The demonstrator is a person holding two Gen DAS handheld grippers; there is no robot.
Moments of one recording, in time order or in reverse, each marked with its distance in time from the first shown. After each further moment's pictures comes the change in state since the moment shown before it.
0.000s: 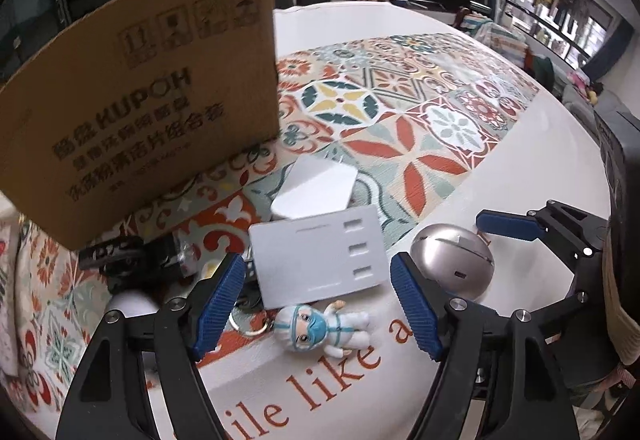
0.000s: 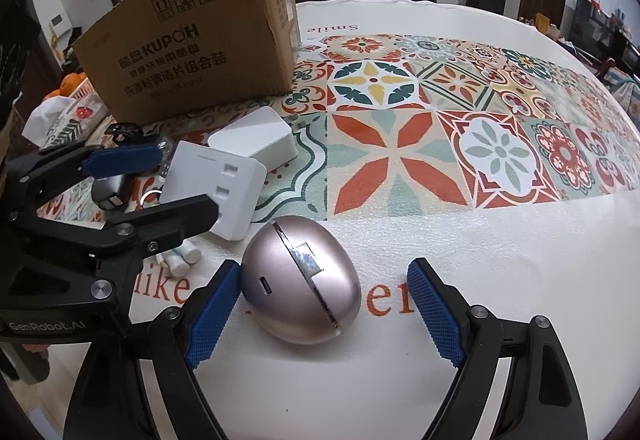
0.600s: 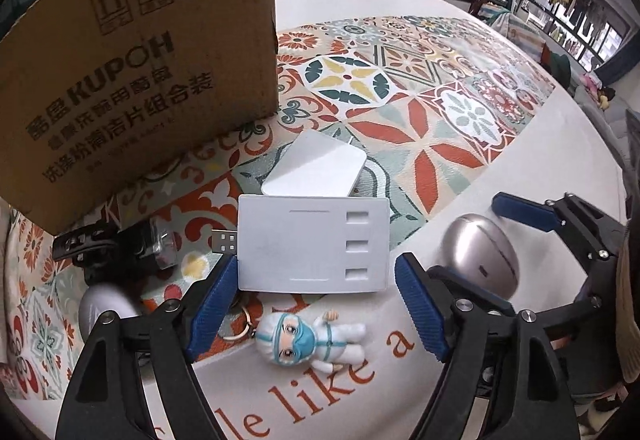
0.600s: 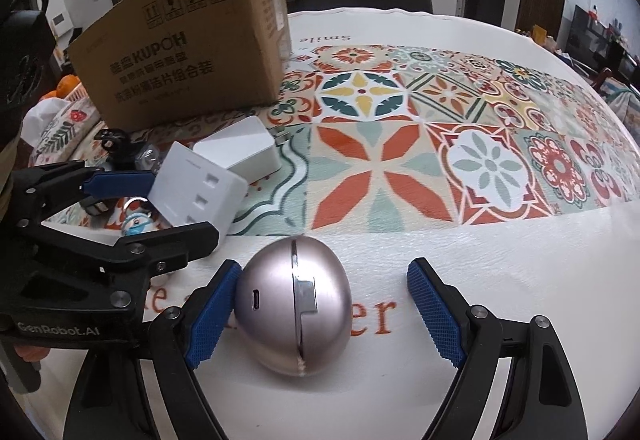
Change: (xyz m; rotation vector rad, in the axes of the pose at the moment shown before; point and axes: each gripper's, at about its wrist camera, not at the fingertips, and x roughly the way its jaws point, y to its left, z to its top) left arm 0.026 -0.006 0.005 -0.036 0.083 0.024; right arm 0.003 -0.012 0.003 -0.018 -0.047 -0.023
